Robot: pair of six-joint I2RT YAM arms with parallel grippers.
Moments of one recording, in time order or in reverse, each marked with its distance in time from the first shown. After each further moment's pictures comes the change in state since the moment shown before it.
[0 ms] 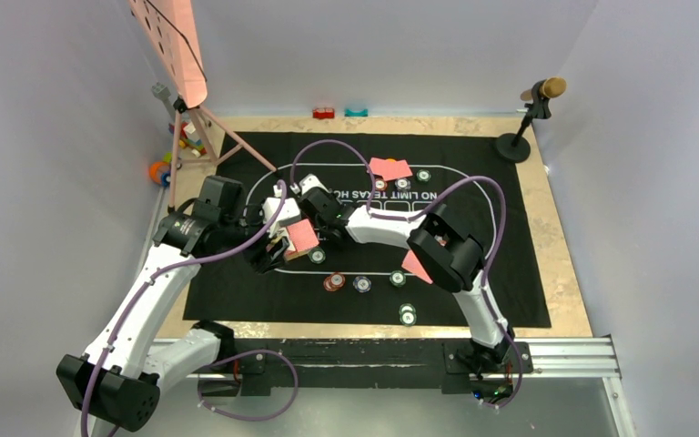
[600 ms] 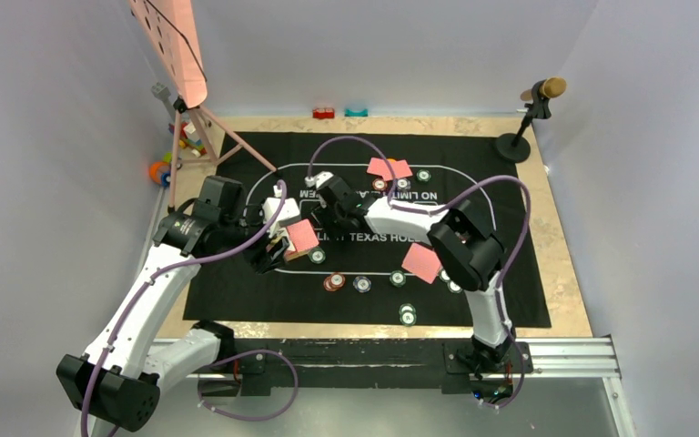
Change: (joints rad) left arm 0.000 0.000 0.000 -0.002 0.000 0.000; right arm -0.077 -0.091 -0.084 0.010 -0.353 0.063
